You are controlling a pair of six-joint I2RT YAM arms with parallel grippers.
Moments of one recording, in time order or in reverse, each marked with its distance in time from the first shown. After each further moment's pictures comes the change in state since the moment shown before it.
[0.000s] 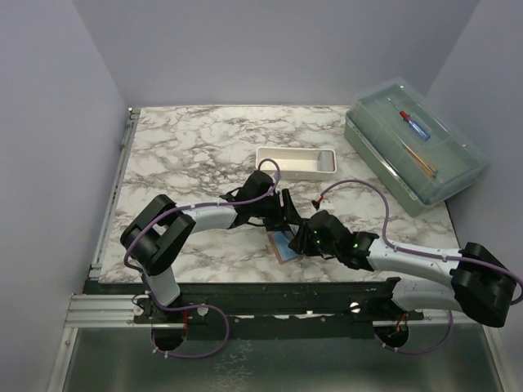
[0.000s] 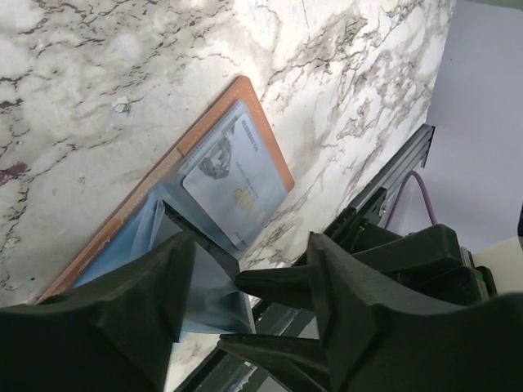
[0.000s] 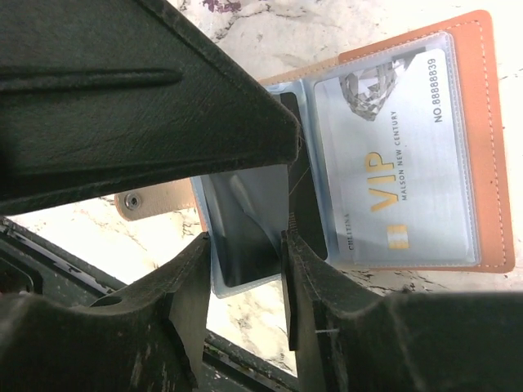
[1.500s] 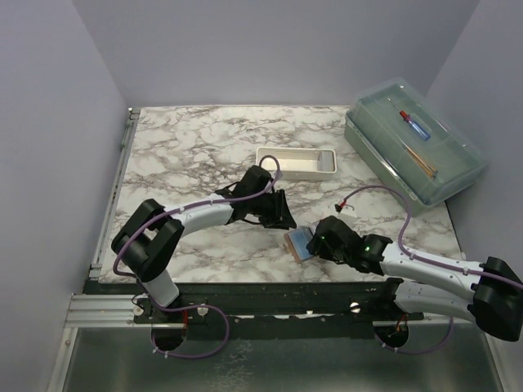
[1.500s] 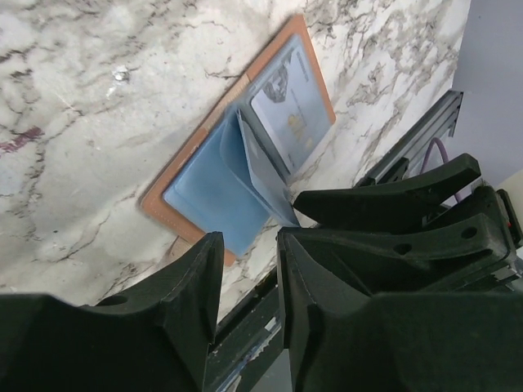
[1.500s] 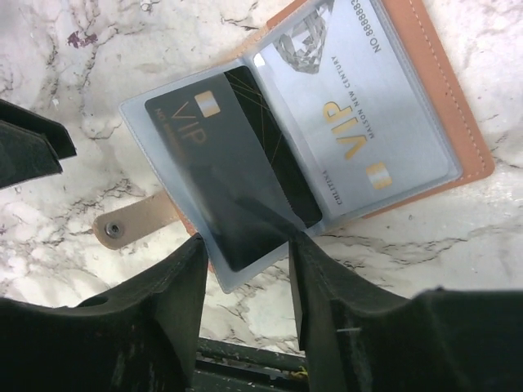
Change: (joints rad) left arm 0.022 -0.075 0.055 -0.196 0.024 0.145; right arm 0.000 -0.144 -0.010 -0.303 0.182 0.213
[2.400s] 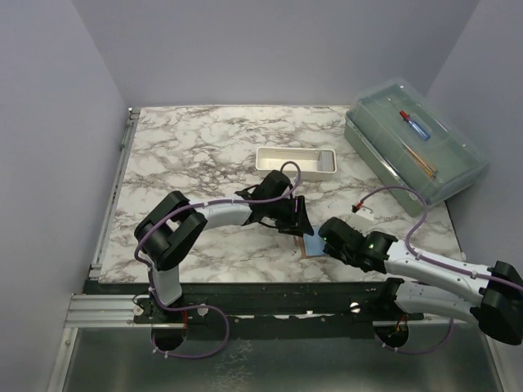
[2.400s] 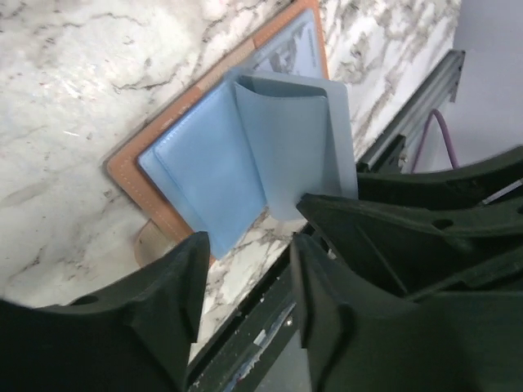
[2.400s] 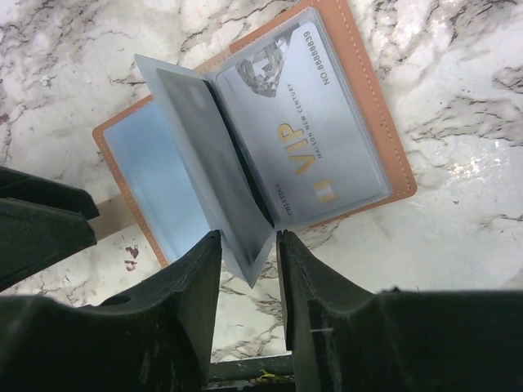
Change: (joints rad) left arm -0.093 0.163 0.089 0.091 0.070 -0.031; right arm 0.000 -0.027 0.055 -0.272 0.172 0.174
